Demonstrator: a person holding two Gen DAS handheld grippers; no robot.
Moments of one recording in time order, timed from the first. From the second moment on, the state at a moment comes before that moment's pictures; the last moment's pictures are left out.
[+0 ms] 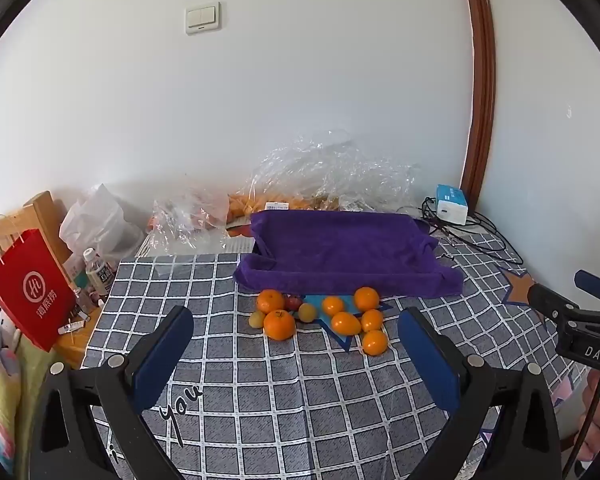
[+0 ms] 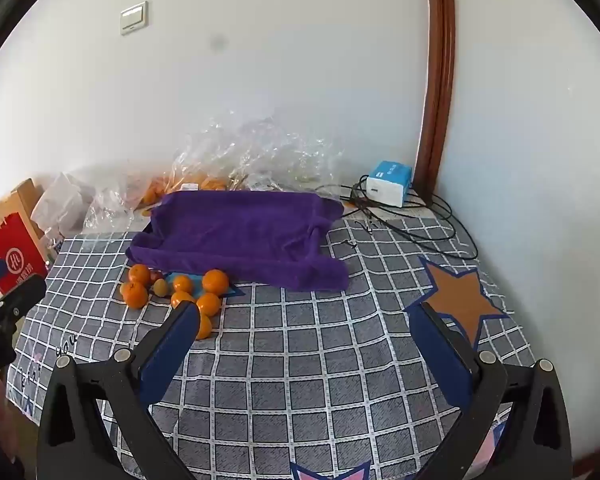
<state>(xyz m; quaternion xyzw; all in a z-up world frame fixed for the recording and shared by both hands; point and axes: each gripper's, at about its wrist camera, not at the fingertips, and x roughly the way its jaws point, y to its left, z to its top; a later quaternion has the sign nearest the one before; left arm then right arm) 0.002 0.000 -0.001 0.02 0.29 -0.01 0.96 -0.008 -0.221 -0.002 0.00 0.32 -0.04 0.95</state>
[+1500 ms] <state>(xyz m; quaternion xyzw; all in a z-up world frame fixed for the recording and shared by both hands) -0.003 0.001 0.003 0.00 0.29 -0.01 0.96 -0.010 -0.224 0.003 -0.01 0.32 -0.04 0.95</state>
